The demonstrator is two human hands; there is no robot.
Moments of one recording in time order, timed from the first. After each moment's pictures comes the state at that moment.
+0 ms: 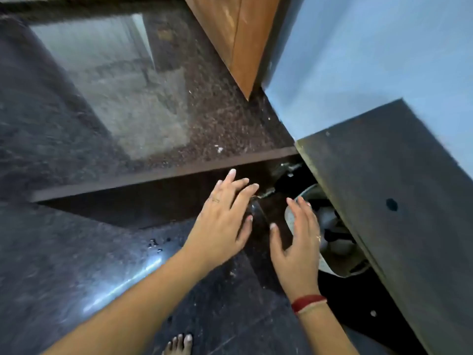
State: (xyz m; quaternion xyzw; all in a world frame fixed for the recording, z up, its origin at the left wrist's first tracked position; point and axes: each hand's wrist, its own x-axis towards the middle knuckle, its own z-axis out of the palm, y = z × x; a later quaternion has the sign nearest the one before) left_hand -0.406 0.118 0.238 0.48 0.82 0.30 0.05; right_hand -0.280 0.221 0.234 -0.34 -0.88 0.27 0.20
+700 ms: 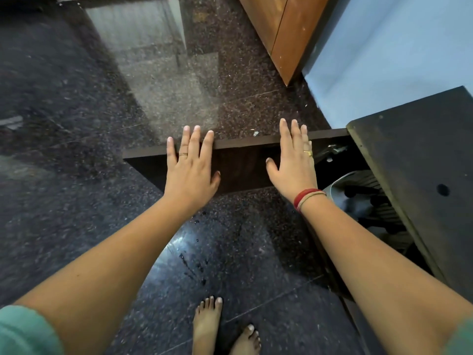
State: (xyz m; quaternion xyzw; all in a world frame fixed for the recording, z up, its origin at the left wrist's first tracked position) left_hand -0.483 0.015 0.236 0.31 0.95 0.07 0.03; right_hand -0.401 0.205 0.250 -0.24 -0.96 0.17 0.02
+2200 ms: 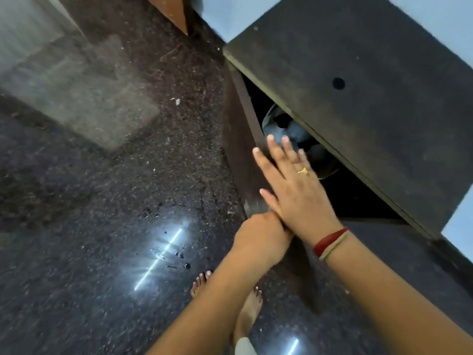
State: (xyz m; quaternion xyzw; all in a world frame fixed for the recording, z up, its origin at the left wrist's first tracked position) left_hand -0.251 0.135 0.271 0.41 0.76 0.09 0.50; right_hand -0.194 0.217 0.269 -0.27 -0.96 0.04 -0.04
